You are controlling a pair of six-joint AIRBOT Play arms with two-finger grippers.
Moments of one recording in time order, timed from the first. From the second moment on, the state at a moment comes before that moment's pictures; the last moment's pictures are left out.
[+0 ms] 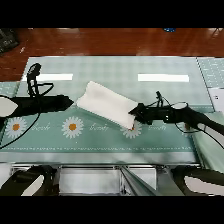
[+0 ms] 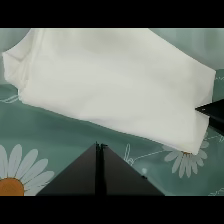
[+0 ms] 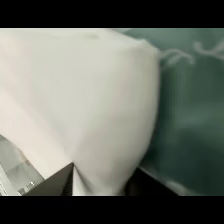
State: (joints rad) left arm -0.15 -0.83 0.73 0.99 -0.90 -1.47; right arm 0.20 -1.44 0.65 -0.27 0.79 1.22
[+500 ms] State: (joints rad) left arm -0.15 -0.84 0.72 0.99 -0.89 -1.48; right arm 0.29 -1.55 1.41 -0.69 1.01 1.38
